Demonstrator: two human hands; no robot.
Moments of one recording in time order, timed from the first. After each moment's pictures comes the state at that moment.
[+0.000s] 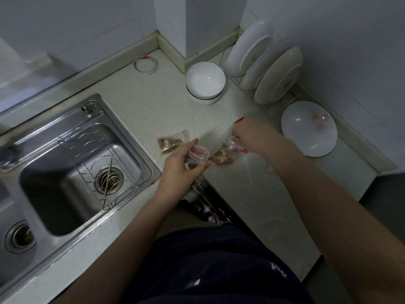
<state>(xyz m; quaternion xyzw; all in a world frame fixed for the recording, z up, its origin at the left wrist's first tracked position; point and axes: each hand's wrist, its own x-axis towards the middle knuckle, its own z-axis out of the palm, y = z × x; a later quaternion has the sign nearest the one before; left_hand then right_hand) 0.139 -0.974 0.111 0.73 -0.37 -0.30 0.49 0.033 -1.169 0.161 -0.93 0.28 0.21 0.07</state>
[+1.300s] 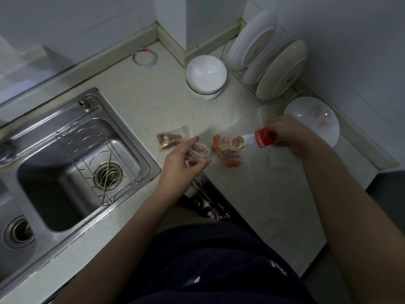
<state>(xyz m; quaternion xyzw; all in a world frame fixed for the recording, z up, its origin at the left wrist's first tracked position) 0.139 -0.975 0.105 0.73 -0.36 -0.33 0.49 -0.025 -1.205 0.158 -0.63 0.59 0.03 0.50</state>
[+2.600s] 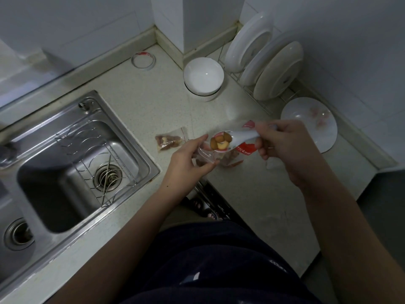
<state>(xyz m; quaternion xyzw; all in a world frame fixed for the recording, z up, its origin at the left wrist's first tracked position) 0.127 -0.983 0.129 0.72 -0.40 -0.32 0.46 -0.026 -1.116 0.227 -0.63 0.47 -0.18 0.59</state>
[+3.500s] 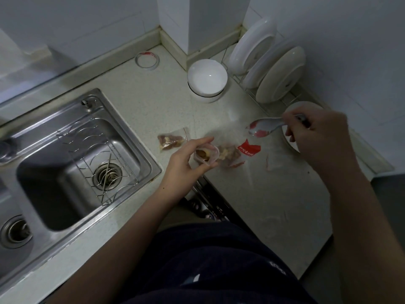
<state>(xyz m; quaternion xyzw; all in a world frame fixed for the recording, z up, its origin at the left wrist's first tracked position) 0.136 -0.973 0.131 0.67 -0.43 -0.32 0.51 -0.044 -1.138 0.243 -0.86 0.43 -0.21 0.19</state>
